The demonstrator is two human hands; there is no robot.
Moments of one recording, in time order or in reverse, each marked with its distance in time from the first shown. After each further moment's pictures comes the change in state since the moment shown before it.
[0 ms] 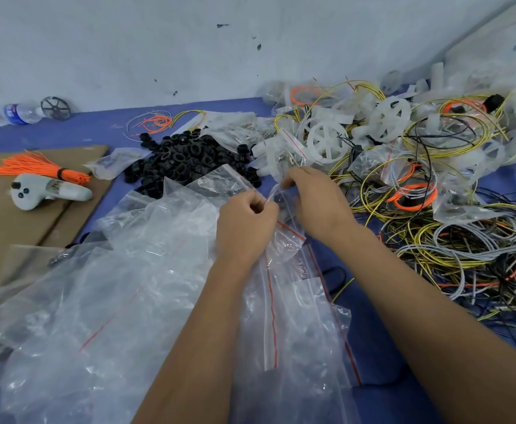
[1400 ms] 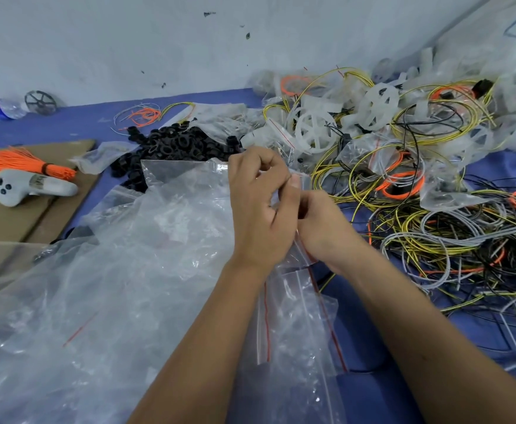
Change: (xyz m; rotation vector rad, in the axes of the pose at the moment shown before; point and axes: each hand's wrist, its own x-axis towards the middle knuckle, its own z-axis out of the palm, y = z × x) left_hand -0.021 0.045 0.017 -0.080 0.188 0.630; right_hand -0.059 -0.020 -0.012 0.861 -0.069 0.150
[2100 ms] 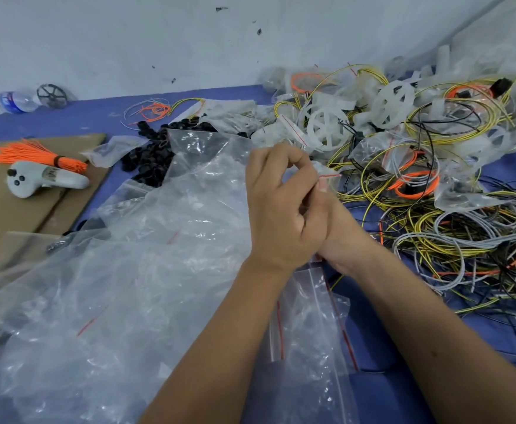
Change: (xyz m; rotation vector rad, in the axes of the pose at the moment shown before) left_hand -0.003 0.011 0.003 0.029 0.083 0.178; right_hand -0.003 0.002 0.007 0.292 -0.089 -0.103
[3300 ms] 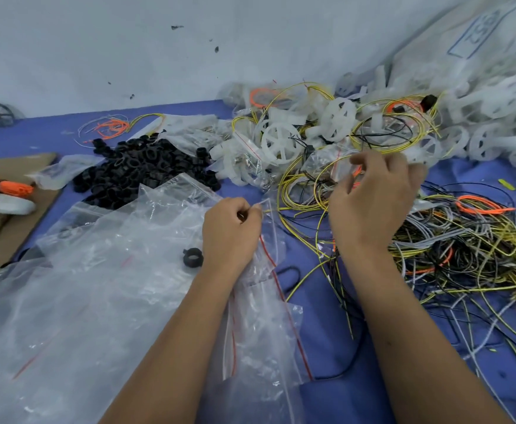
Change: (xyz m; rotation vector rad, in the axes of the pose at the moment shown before) left_hand -0.019 -0.038 0.012 0.103 -0.337 -0.652; right_hand -0.005 -0.020 -0.080 -1.250 1.100 -0.036
